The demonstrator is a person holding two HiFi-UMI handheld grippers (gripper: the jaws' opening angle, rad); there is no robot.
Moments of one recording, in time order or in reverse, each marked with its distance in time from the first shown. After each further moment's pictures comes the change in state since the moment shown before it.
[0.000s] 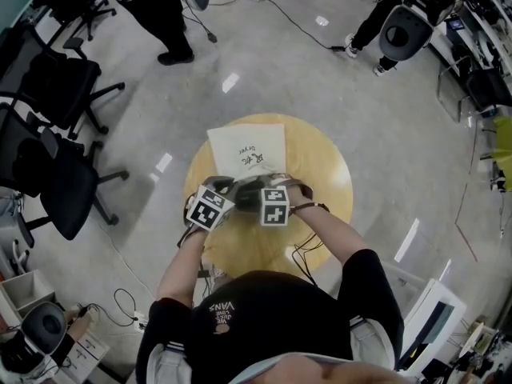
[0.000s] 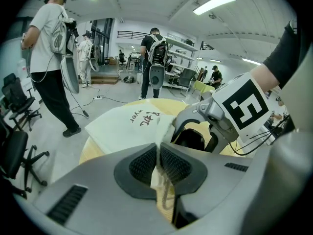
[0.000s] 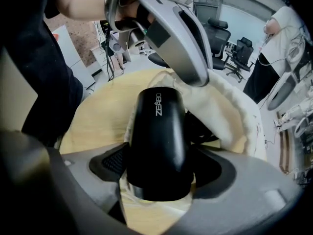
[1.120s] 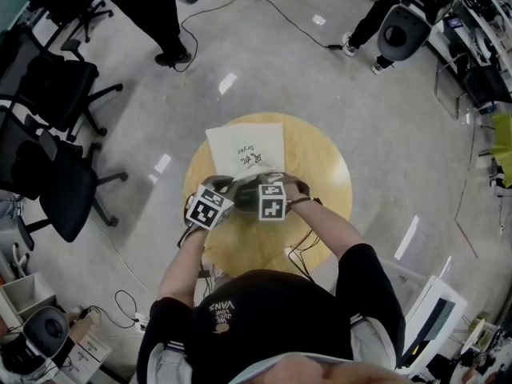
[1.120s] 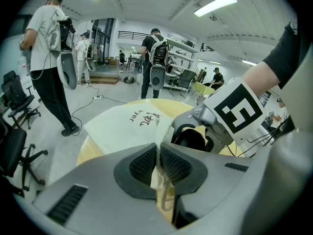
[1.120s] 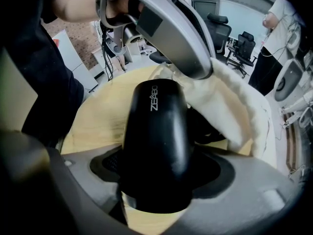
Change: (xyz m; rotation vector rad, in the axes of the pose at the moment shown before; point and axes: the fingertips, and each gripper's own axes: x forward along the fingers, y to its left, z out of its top) left arm 0.001 0.003 0.000 -0.003 -0.027 -0.015; right arm 0.013 -0.001 0.003 0.018 0.001 0.056
